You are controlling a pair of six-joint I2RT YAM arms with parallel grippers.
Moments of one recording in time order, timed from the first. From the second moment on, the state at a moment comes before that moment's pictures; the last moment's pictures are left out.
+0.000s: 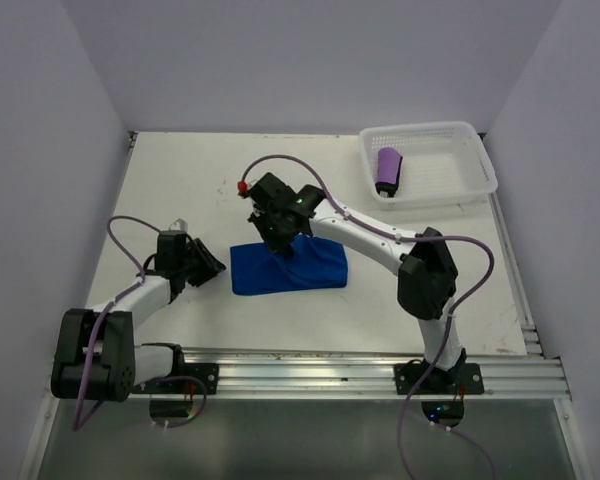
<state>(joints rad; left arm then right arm) -0.05 1.24 0.41 -0.03 0.19 -0.68 0.91 2.00 1.82 -0.83 0.02 0.25</state>
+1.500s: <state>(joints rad) -0.05 1.21 0.36 0.06 0.19 -0.68 1.00 2.24 1.91 -0.70 -0.13 0.43</state>
